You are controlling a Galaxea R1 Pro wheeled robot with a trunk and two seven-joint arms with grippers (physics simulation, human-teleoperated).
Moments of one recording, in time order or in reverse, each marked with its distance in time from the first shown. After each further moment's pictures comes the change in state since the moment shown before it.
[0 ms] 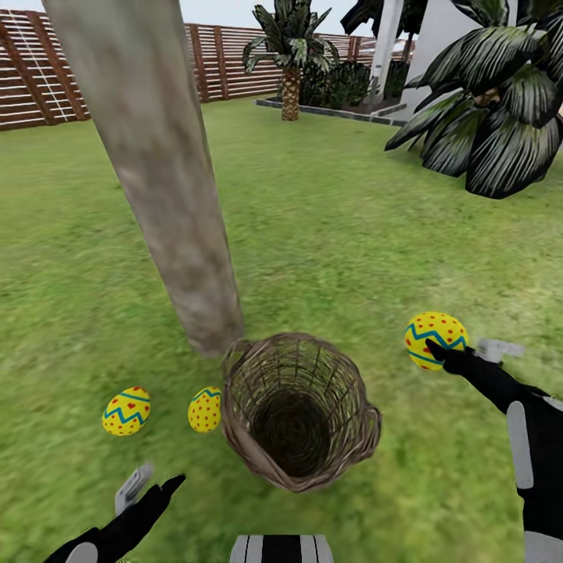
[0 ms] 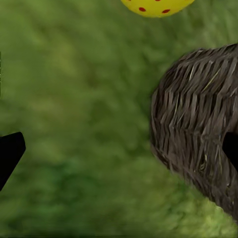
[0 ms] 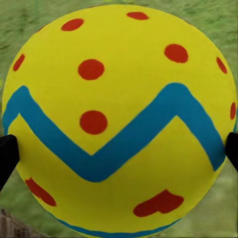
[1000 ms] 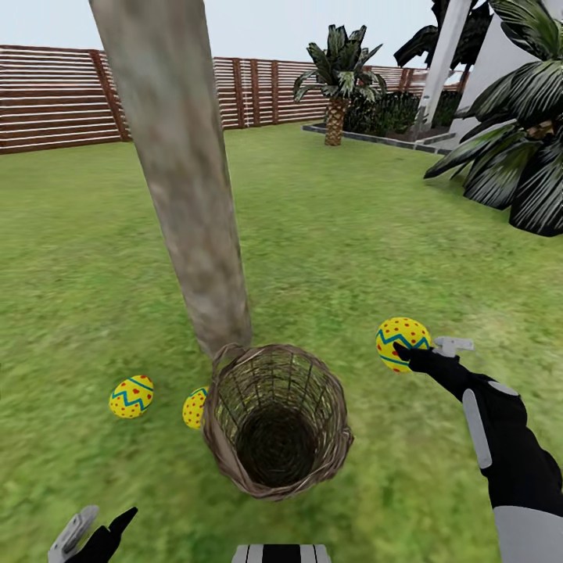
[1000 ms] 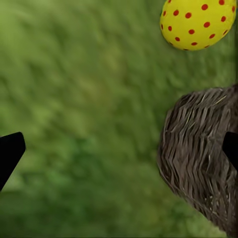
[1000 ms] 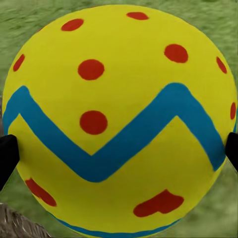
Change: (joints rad) left arm 0.200 -0.001 0.171 -0.135 0.036 -0.068 0.013; right arm -0.072 -0.001 0.172 0.184 0.007 -0.050 -0.063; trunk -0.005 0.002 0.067
